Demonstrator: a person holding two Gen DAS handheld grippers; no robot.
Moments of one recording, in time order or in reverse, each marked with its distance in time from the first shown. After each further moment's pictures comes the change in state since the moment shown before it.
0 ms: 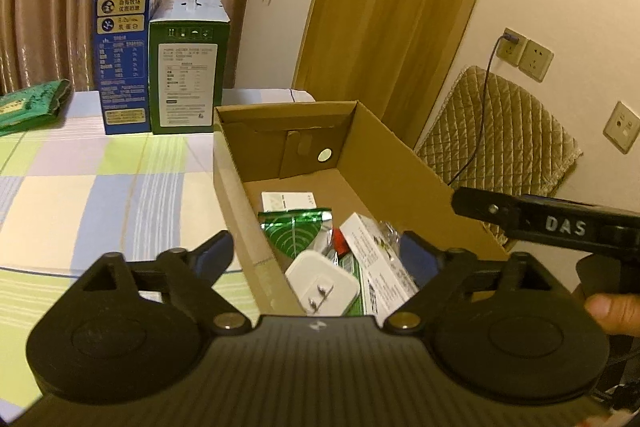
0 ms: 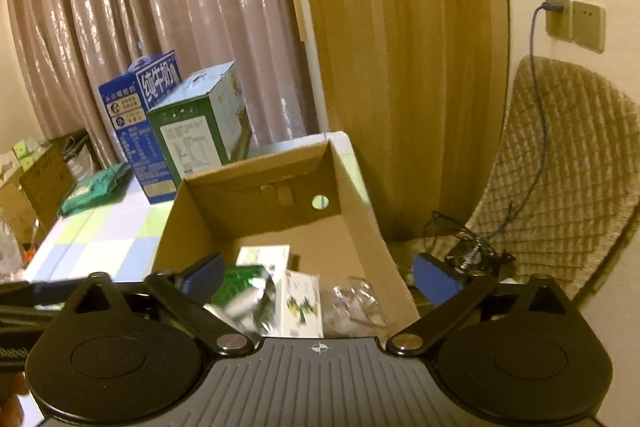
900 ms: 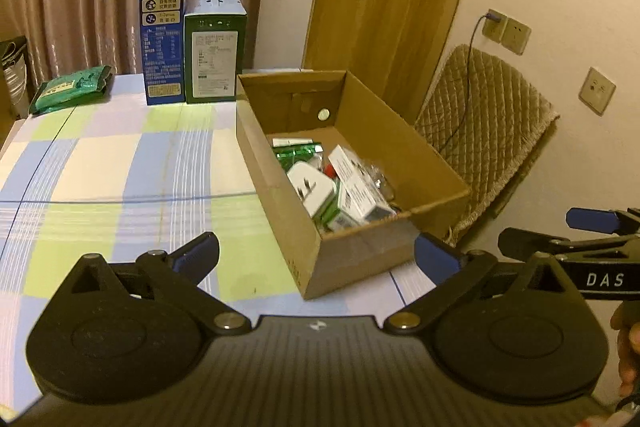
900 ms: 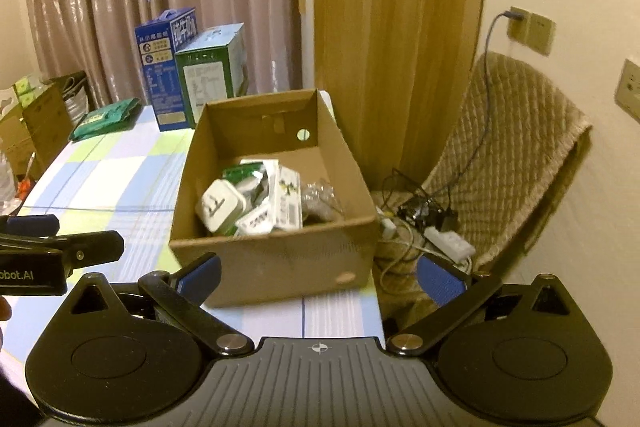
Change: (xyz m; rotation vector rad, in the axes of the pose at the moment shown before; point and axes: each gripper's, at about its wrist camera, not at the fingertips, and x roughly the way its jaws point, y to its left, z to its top) left arm -0.124 -0.040 -0.061 0.002 0.040 0.068; right arm -0.150 0.031 -0.071 -0.091 0.098 -0.094
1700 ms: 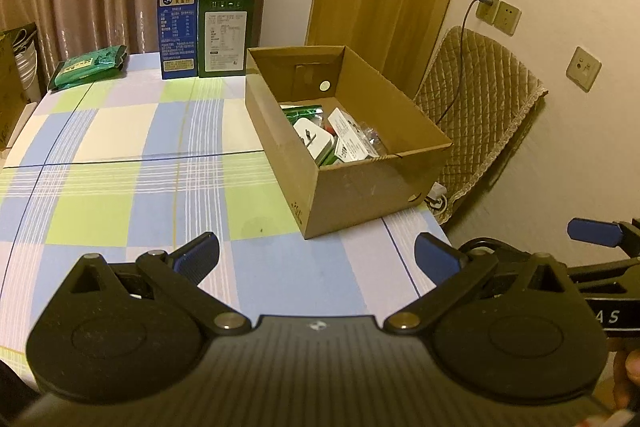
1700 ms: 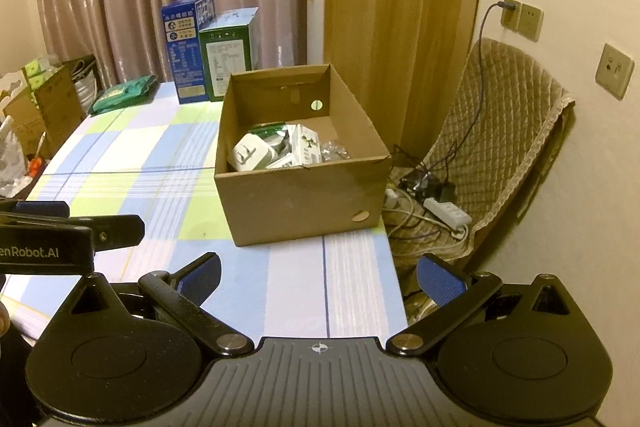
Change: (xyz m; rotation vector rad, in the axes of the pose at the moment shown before) left arm -0.054 -0.006 -0.041 -0.009 0.035 0.025; right arm -0.052 0.031 -0.046 -0.009 0.035 -0.009
